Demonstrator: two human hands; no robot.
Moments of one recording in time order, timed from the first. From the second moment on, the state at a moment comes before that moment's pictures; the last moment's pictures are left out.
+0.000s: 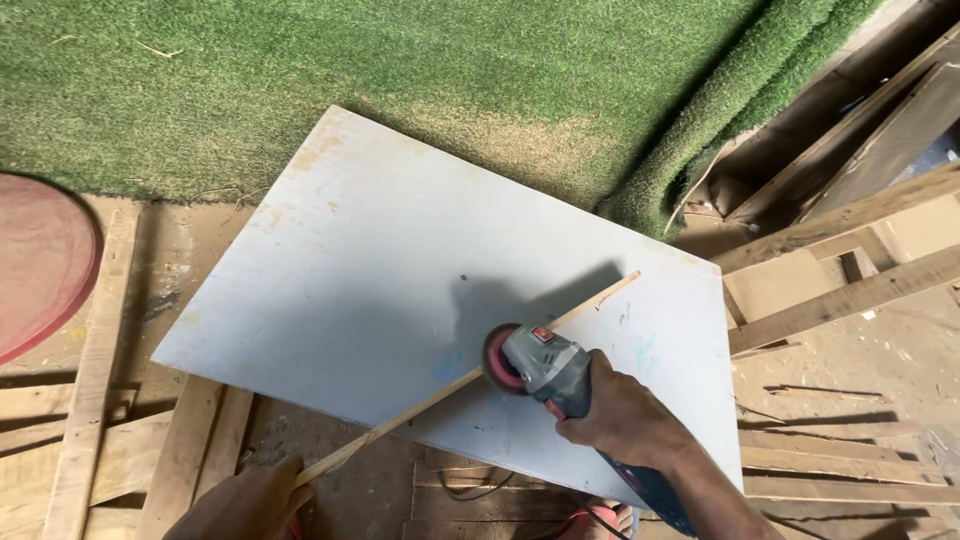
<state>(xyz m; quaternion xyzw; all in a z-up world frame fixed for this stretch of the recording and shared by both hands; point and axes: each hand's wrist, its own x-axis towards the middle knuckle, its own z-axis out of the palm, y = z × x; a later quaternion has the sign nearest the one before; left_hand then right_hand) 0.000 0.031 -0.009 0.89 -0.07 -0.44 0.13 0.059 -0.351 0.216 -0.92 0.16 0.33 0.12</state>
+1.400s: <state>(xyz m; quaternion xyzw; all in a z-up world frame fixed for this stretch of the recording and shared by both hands) -0.003 0.013 0.005 0.94 -0.09 -0.28 0.19 0.087 -0.382 0.209 -0.93 0.28 0.24 0.08</state>
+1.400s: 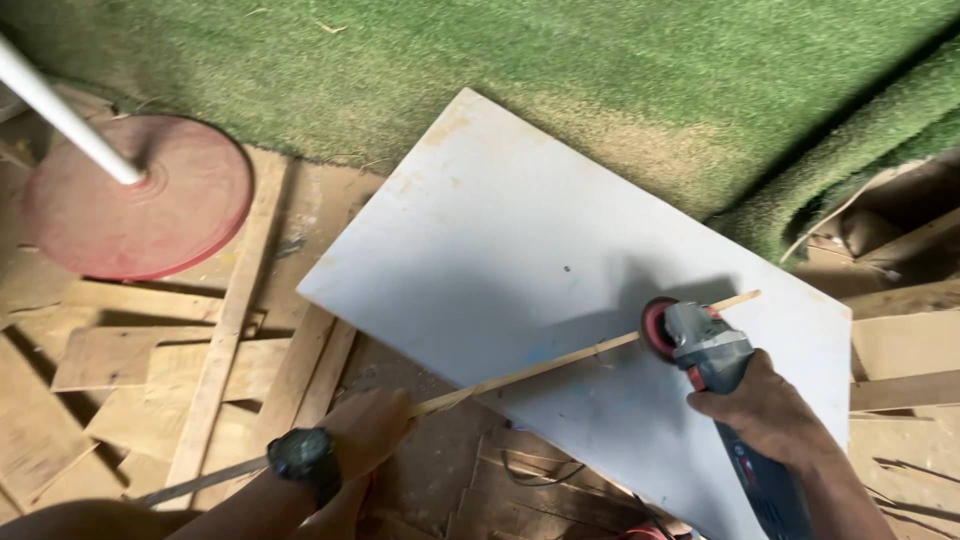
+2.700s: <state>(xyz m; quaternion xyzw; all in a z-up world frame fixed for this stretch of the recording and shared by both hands) 0.000 -0.003 0.031 0.92 -0.13 -0.32 0.21 0.014 -0.249 0.200 -0.94 0.13 0.33 0.03</state>
